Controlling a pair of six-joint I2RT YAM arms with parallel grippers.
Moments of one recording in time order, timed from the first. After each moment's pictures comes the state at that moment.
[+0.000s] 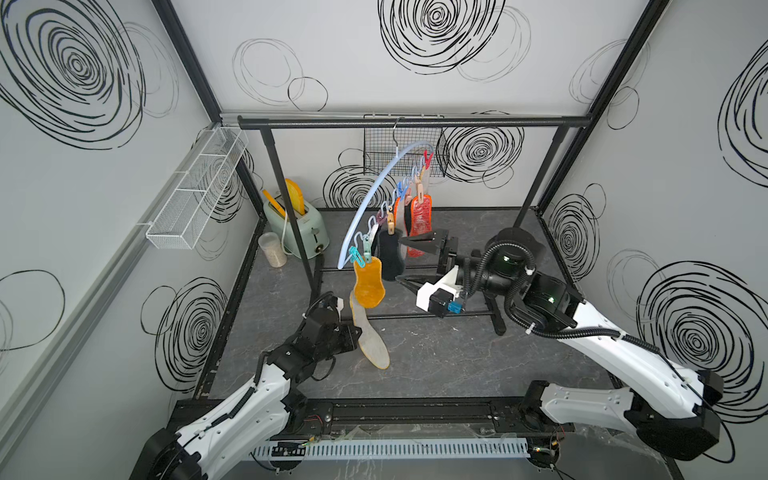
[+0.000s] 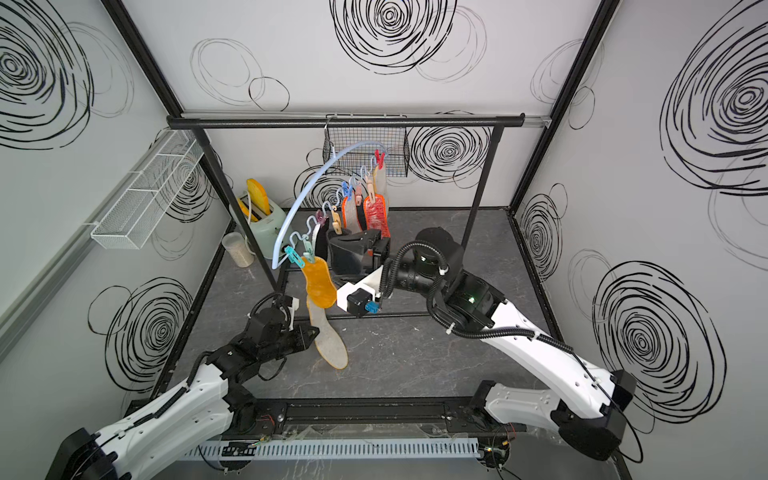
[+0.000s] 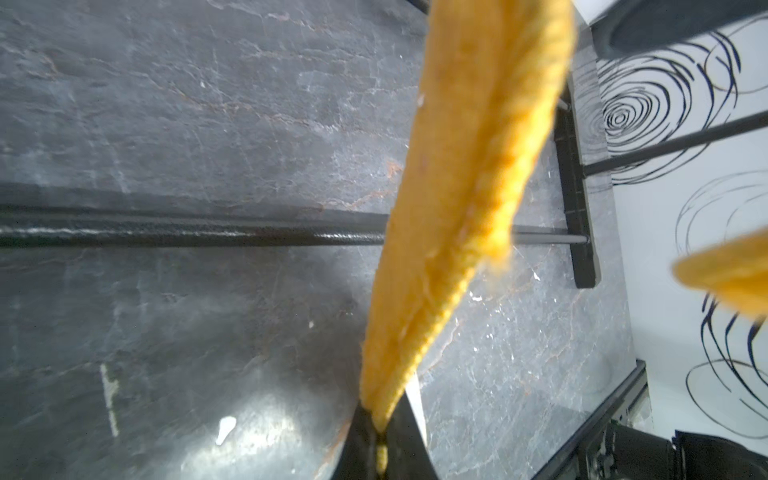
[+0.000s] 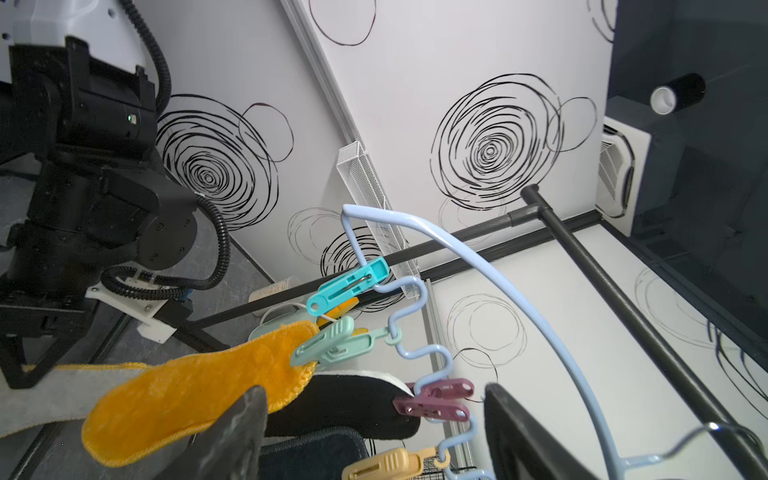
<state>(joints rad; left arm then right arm) -0.49 0.81 0.27 -0.20 0.18 -0.81 0.92 1.10 1.26 -0.15 -0.42 -1.11</state>
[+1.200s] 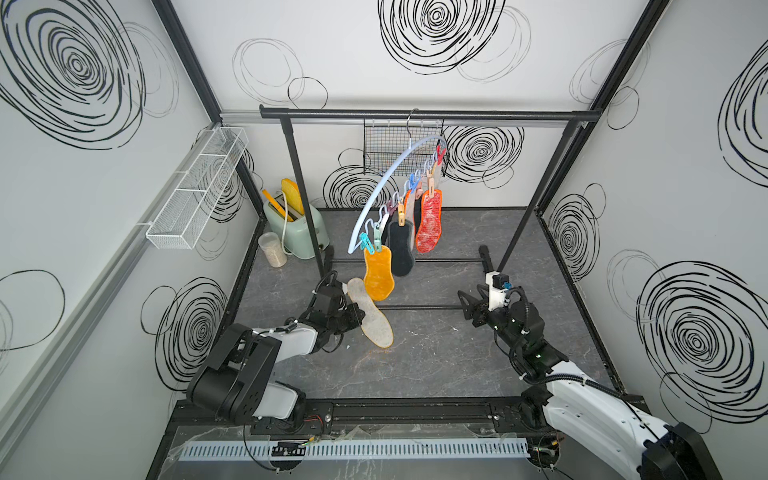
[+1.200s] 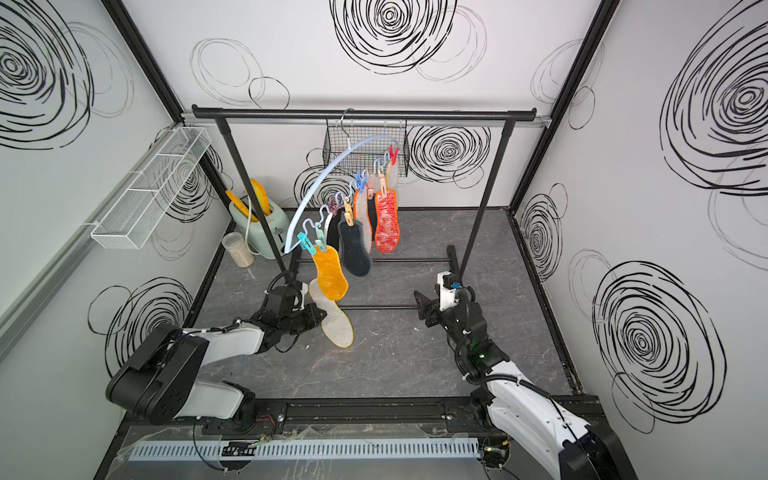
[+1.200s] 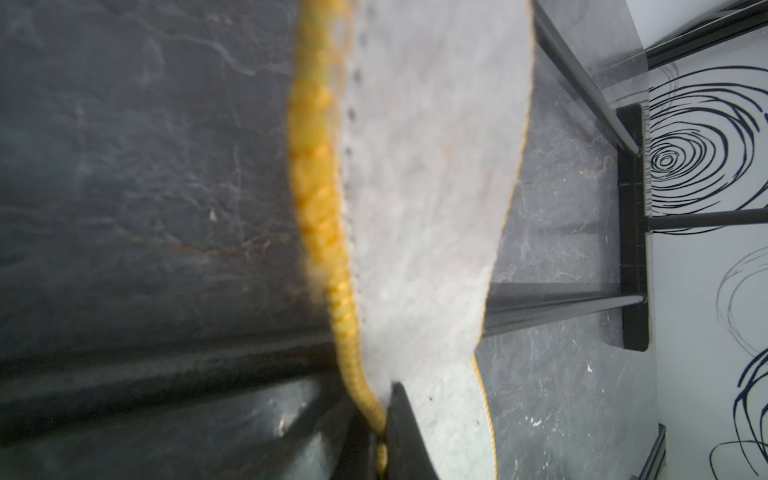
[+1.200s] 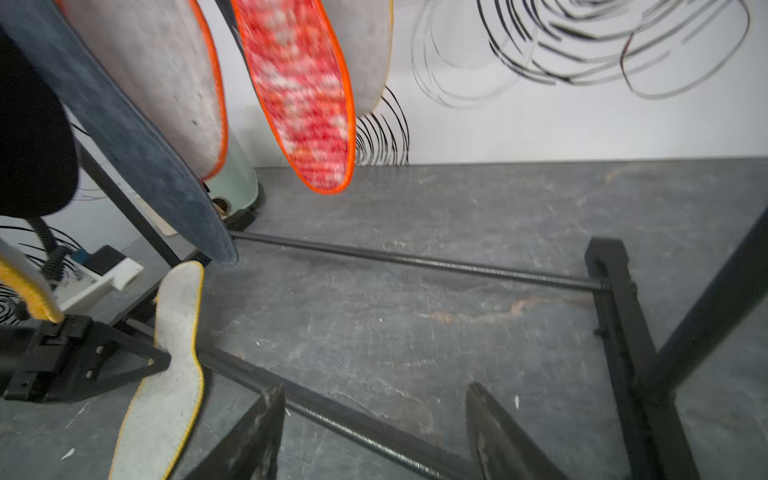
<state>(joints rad) -0.31 1.45 0.39 0.26 0.31 -0.74 0.47 0.83 0.21 0.36 -0.02 0.30</state>
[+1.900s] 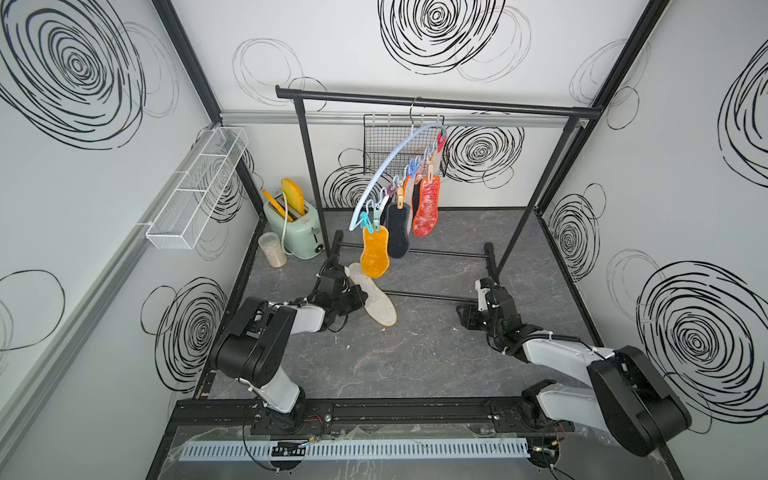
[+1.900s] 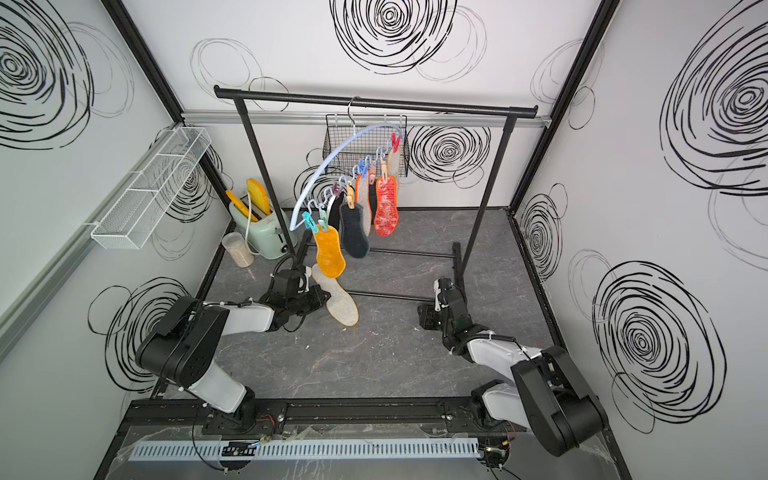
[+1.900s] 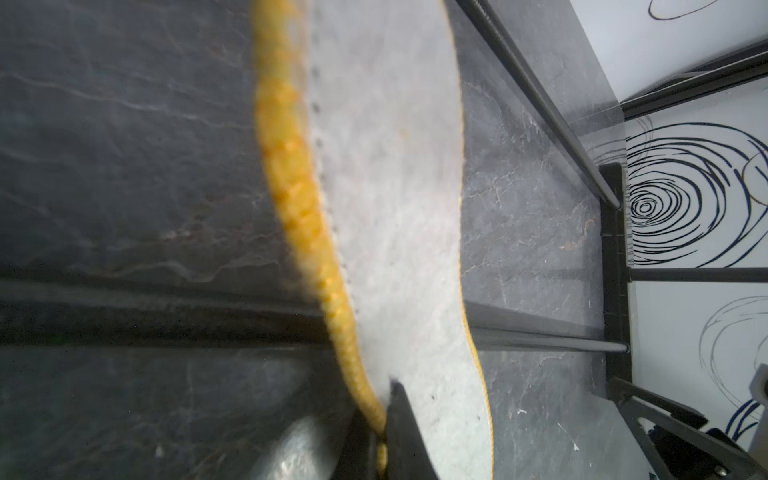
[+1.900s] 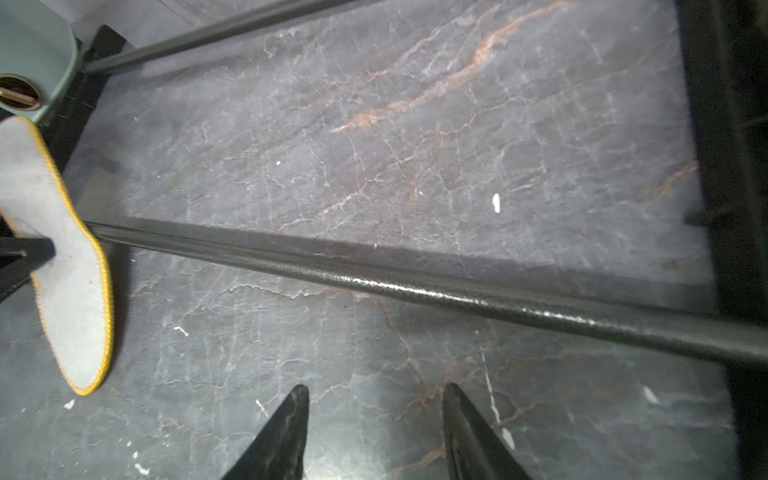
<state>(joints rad) -0.27 1.65 0.57 0.33 0.34 -0.74 0.42 1.27 0.33 0.20 -0.04 0.50</state>
